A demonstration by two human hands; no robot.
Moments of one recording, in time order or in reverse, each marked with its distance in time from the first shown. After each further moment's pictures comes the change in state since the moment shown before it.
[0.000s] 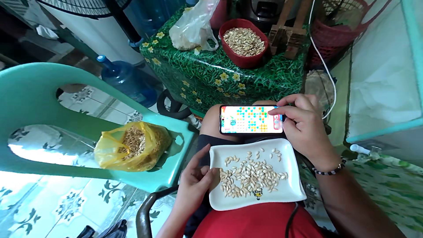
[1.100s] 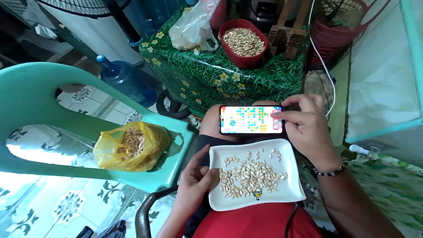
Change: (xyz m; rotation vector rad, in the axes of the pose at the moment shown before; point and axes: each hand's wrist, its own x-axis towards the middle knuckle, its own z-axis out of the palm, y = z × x) left_hand 0.000 0.000 0.000 0.003 -0.003 0.000; right_hand -0.003 0.004 -0.004 -0.074 0.015 -0.018
